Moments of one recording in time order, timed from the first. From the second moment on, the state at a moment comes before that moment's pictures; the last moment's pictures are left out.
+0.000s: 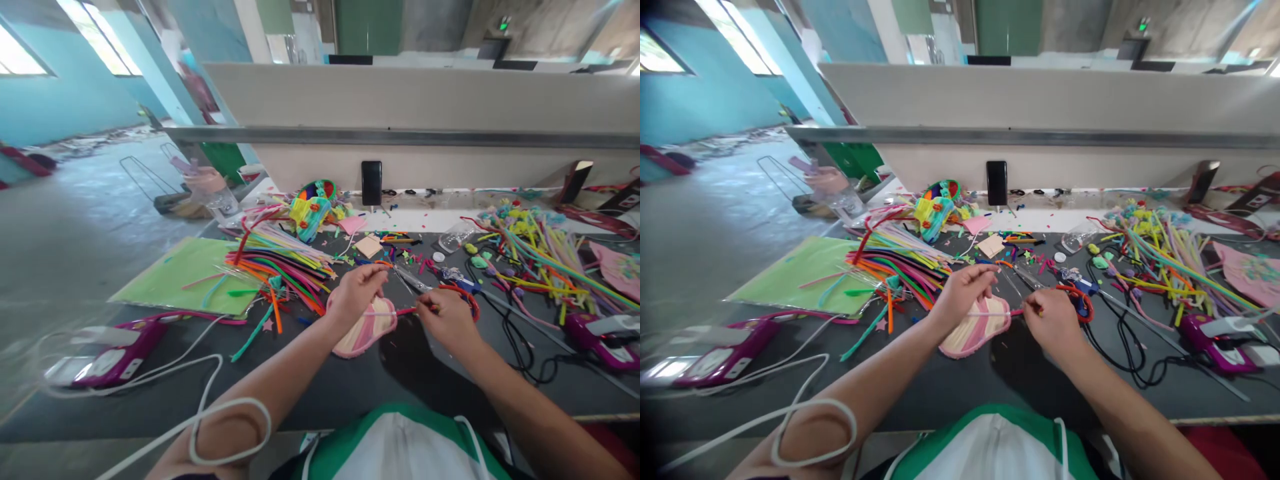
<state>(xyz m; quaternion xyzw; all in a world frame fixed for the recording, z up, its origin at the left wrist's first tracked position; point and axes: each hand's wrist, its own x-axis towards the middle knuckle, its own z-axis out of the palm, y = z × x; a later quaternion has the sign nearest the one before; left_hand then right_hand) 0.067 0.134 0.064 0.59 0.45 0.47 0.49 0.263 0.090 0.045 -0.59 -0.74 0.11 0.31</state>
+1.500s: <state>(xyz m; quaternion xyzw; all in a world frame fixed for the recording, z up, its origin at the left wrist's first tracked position) 0.083 0.084 0.025 0.44 0.28 0.41 0.75 0.255 0.044 0.016 -0.41 -0.43 0.72 0.36</state>
